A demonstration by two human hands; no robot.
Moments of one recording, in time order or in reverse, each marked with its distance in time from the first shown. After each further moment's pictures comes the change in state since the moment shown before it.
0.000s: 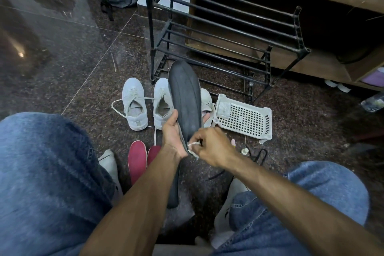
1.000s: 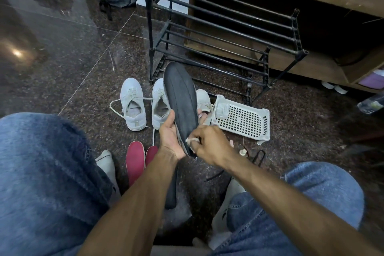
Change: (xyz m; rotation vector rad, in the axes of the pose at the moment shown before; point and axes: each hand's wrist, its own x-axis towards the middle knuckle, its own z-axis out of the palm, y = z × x) left_hand -0.006 0.001 0.000 -0.025 -0.038 0.042; right_hand 0.005 0.000 -0.001 -0.035 0.048 -0.036
